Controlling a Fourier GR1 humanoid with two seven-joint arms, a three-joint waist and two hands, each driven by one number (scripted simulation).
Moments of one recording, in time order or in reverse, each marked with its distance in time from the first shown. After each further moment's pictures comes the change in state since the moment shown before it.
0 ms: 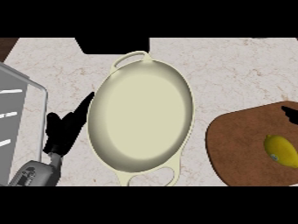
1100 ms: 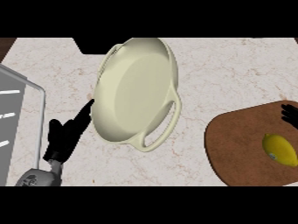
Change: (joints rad) left arm 0.064 -0.053 0.050 -0.007 -0.076 -0.045 0.015; right arm -0.148 0.235 -0.117 0.489 0.048 0.299 -0.316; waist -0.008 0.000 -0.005
